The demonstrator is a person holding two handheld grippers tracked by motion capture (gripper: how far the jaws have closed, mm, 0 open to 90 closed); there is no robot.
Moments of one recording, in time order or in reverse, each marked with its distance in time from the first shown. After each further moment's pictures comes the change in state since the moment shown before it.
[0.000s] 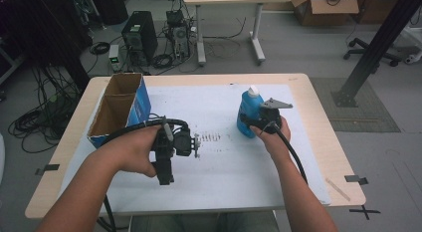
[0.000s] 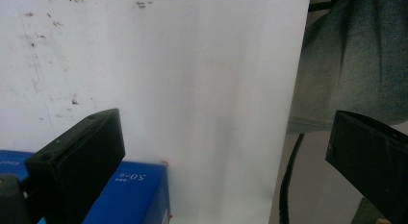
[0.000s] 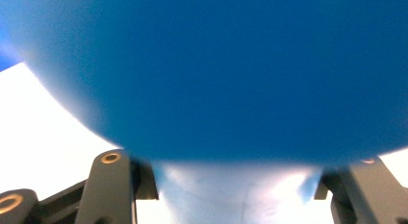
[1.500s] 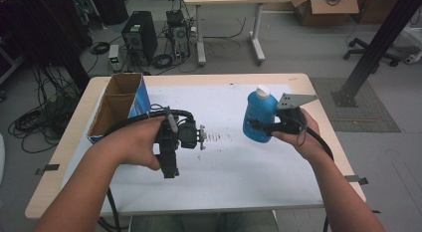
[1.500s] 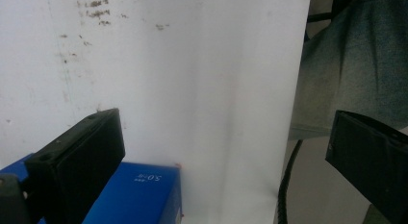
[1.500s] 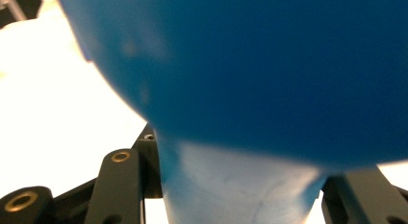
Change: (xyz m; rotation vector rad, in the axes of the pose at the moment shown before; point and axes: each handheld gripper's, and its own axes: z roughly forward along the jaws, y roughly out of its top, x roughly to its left) left arm 0.004 0.011 -0.027 -0.027 0.024 0.006; right arm 0.013 0.049 -0.095 0.031 0.328 -0.308
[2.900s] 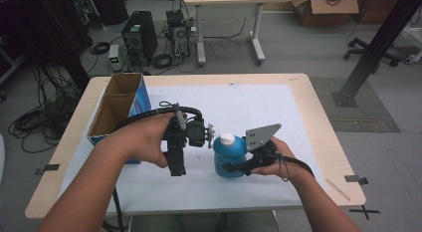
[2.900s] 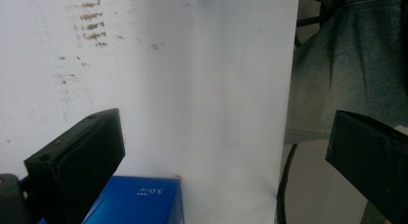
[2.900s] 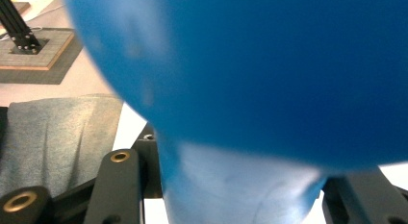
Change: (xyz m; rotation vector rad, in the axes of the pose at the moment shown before) left arm 0.003 0.015 -0.004 -0.008 -0.030 0.039; right arm 0.081 -0.017 0.051 0.037 0.424 -0.243
